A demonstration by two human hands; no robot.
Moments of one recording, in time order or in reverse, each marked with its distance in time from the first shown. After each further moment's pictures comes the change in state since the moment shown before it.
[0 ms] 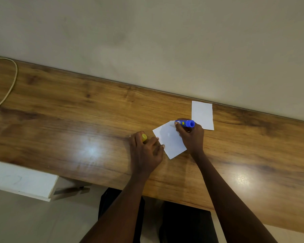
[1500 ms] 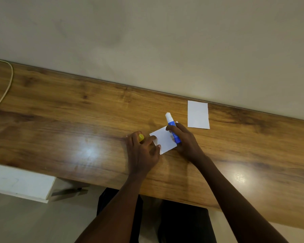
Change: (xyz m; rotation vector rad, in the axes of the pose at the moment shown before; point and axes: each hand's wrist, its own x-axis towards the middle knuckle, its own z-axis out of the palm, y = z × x) left_hand -0.001 0.003 -0.004 0.009 -0.017 0.018; right_hand -0.016 0.005 -0.014 -0.402 -0.394 -0.437
